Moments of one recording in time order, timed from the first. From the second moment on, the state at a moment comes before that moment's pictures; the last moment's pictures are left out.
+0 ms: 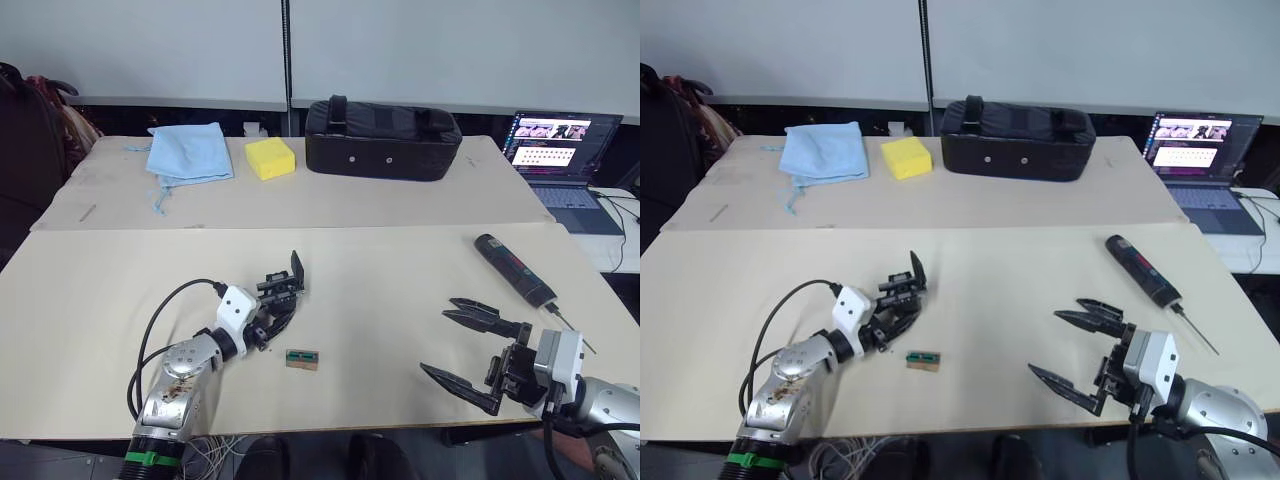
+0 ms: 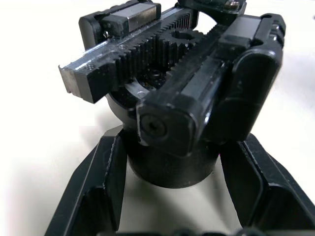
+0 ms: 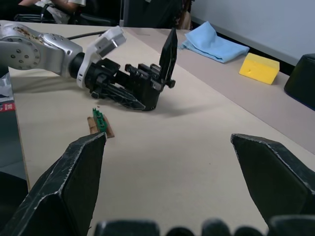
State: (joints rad) left arm -0.11 0.34 -0.02 -0.04 -0.16 0.16 -0.67; right arm 0.31 -0.66 -0.28 -0.49 0.55 -0.05 1.02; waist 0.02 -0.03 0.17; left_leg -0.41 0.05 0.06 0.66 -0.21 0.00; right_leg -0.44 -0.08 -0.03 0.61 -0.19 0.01
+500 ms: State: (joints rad) left arm -0.17 0.54 0.01 0.10 -0.26 0.13 -0.92; right arm 0.33 -0.66 -0.28 -0.49 0.56 -0.05 1.02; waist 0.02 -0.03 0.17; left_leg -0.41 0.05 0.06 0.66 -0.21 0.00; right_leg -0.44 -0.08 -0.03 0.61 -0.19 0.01
